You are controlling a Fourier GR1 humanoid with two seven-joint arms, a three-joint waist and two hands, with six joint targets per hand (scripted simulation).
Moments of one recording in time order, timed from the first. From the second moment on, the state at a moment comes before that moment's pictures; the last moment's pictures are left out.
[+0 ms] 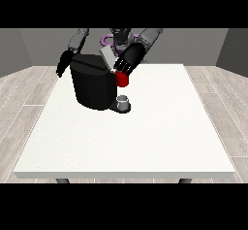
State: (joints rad) left arm -1.24 0.43 0.12 -0.66 -0.75 -0.42 -0.07; right arm -0.44 -0.07 -0.05 -1.28 0.17 -0.18 0.00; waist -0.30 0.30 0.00
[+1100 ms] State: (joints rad) left arm -1.27 0.49 0.09 -0.65 -0.83 -0.33 -0.16; right arm -0.46 -0.08 -0.06 -1.30 0.16 -0.17 0.01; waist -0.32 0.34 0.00
